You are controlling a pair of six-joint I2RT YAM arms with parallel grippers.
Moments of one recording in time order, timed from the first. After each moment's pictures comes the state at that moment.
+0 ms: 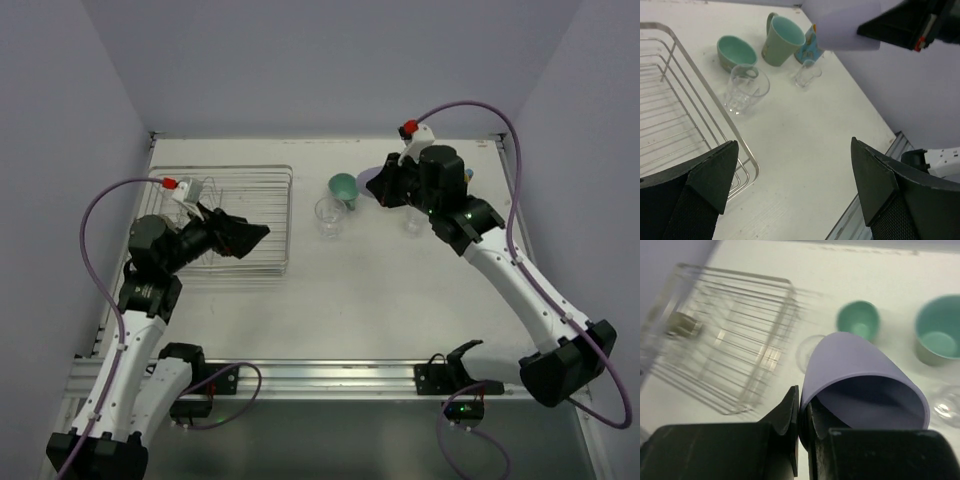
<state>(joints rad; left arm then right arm) -0.10 0.73 0.70 -0.05 0.69 -0.55 0.50 1.23 1.25 -0.35 -0.10 0.35</state>
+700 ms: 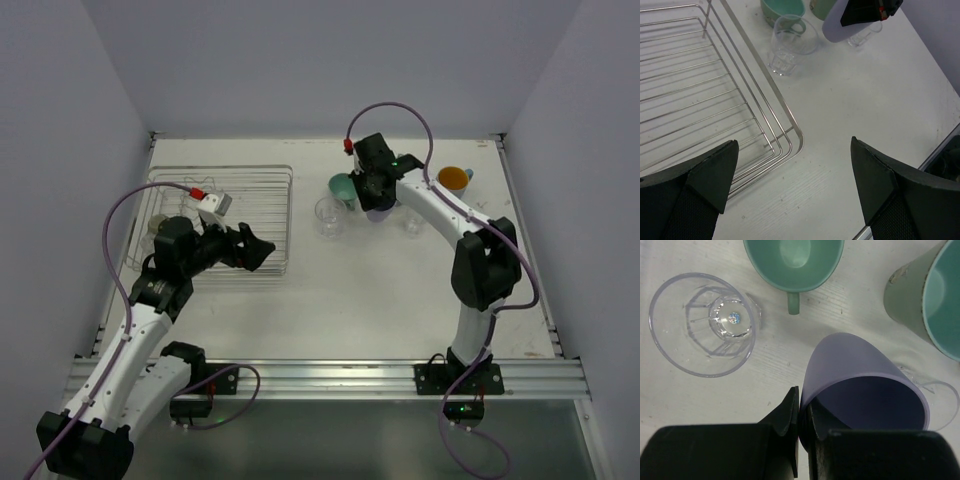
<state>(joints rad) -0.25 0.77 0.66 -0.24 0.45 -0.27 0.49 1.88 1.65 -0.77 0.11 0.08</state>
